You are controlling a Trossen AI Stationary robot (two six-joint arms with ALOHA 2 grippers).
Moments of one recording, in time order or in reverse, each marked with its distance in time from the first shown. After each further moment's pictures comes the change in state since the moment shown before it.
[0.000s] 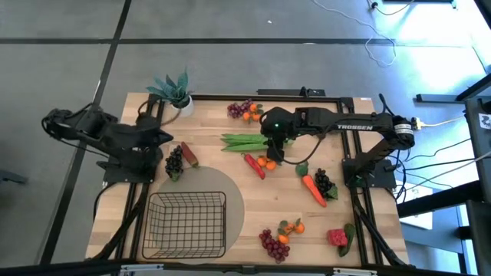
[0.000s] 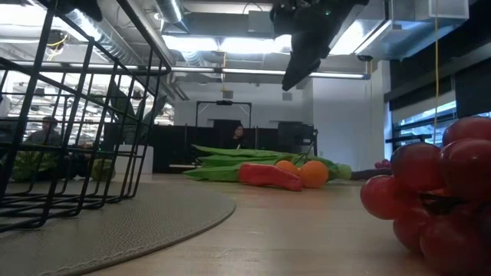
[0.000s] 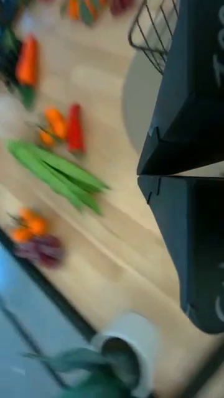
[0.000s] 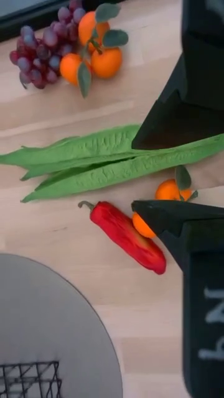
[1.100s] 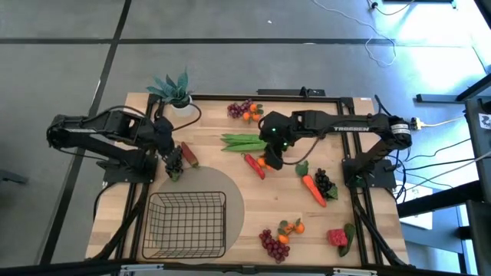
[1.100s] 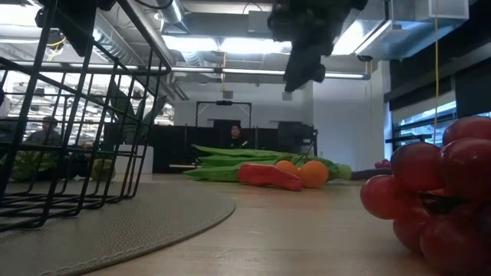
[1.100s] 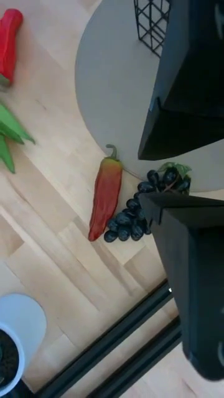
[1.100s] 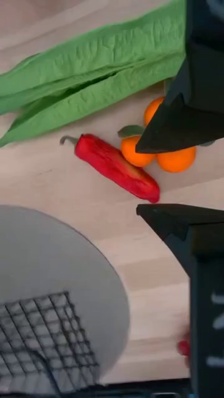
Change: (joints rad) left arm 0.229 0.185 0.016 -0.163 0.244 -0.194; right arm 0.018 0.045 0.000 -0.011 -0.214 0.247
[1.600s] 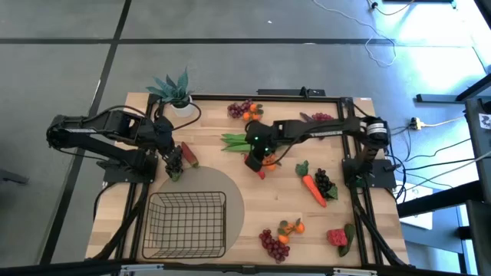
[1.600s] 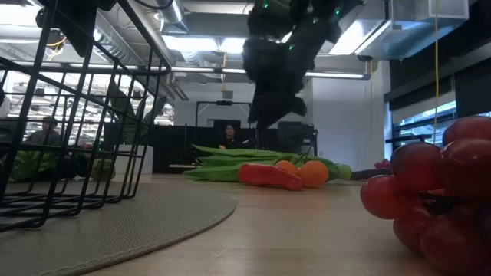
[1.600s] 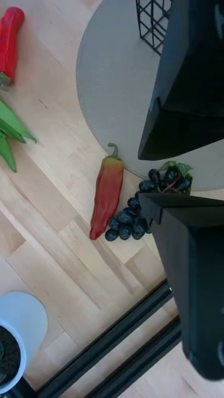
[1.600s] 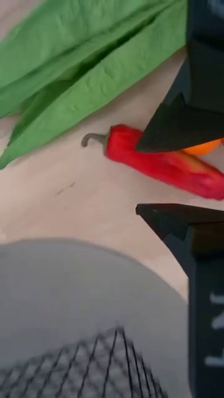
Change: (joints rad) left arm 0.003 0.000 0.000 0.000 -0.005 0.004; right arm 0.026 0.221 0.000 0.227 0.080 0.212
